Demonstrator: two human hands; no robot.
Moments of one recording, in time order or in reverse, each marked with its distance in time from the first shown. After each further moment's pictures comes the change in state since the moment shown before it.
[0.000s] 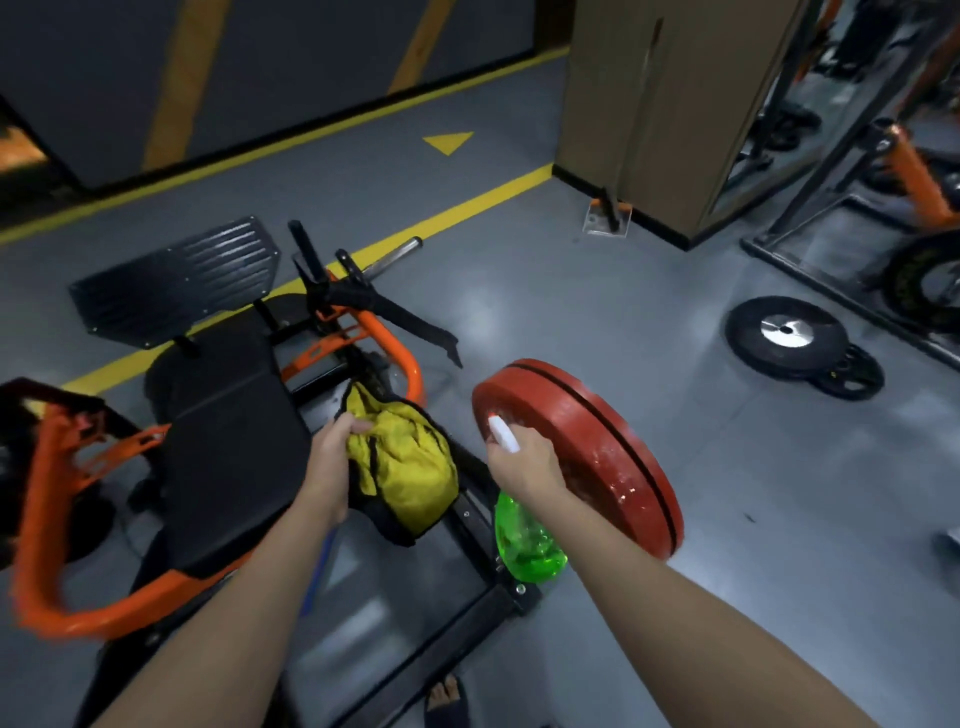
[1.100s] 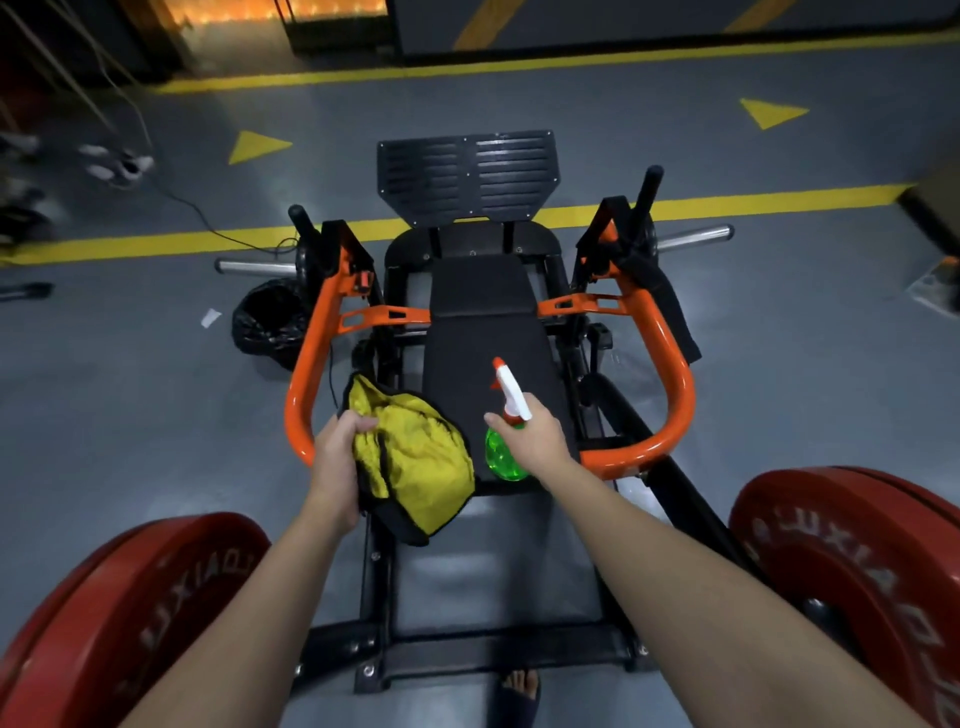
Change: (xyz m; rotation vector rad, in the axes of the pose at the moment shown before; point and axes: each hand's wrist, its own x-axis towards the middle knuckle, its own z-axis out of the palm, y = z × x) left_hand 0.006 0.011 -0.334 -0.343 0.492 0.074; right_hand 0.032 -0.194 0.345 -0.037 -0.496 -0.289
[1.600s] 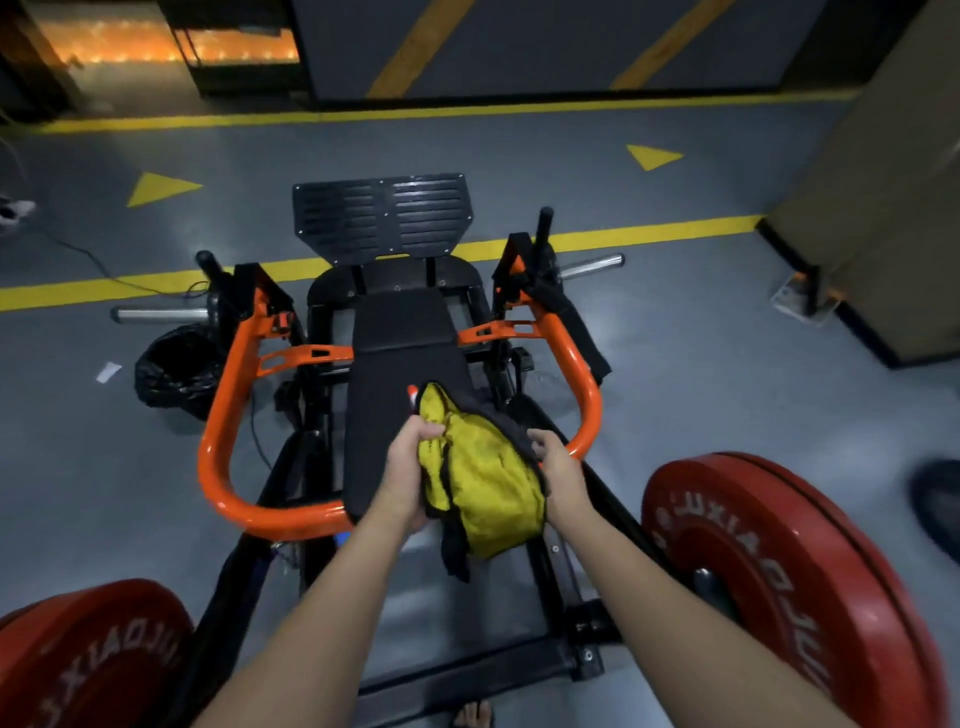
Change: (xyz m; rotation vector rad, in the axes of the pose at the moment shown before) left_hand -0.056 -0.015 0.139 -0.128 -0.341 -0.254; right_hand -0.067 0.030 -0.097 0.281 0.177 0.165
